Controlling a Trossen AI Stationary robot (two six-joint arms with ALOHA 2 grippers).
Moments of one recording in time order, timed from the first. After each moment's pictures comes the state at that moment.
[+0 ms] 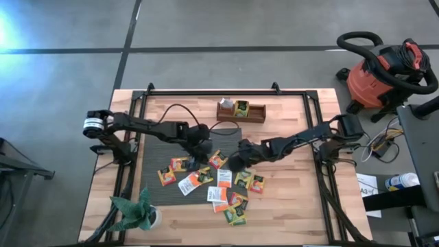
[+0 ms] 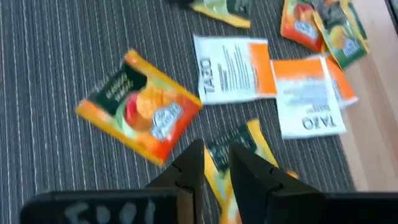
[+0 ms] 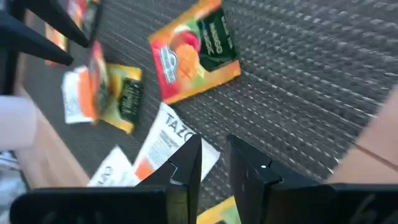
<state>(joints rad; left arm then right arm) 0.11 1.57 0.93 -0.31 0.38 0.08 0.08 1.72 0.89 -0.02 0.04 1.23</state>
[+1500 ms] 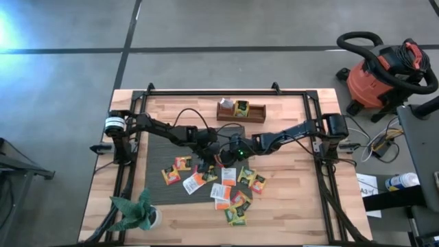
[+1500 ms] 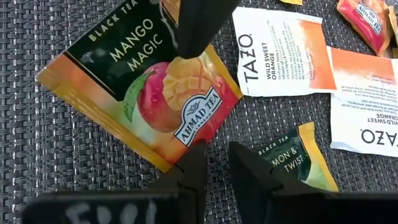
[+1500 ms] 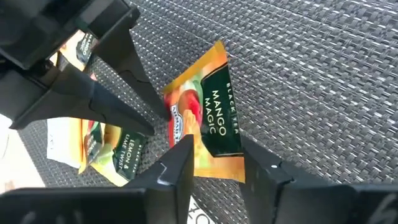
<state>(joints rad) 0.13 1.81 0.93 -0.08 0.38 0.03 0.00 1.87 0.99 0.00 0.02 1.05</state>
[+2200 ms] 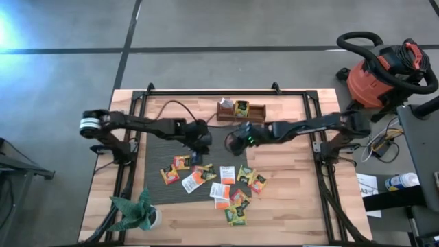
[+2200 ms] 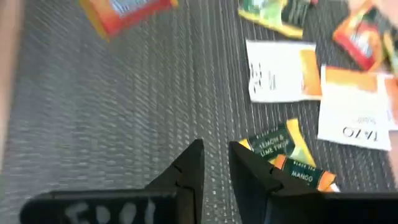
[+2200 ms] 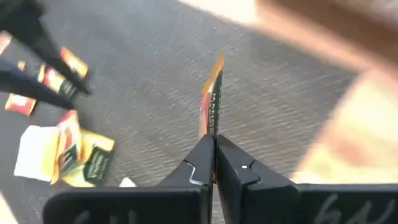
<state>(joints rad) 0.14 1.51 0.93 -0.33 0.19 0.03 -0.08 1.59 0.99 -0.30 0.20 0.83</state>
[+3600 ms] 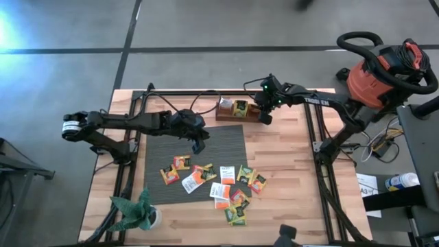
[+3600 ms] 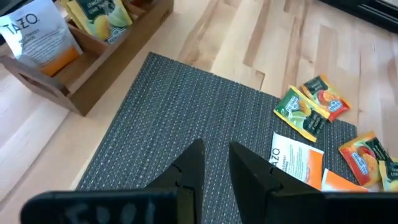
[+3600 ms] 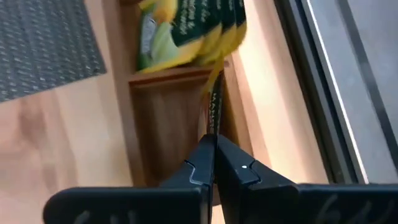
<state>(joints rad) 0.16 1.31 0.93 -0.30 -0.02 -0.28 -0.73 1.61 1.00 -0.43 -0.09 -0.45</state>
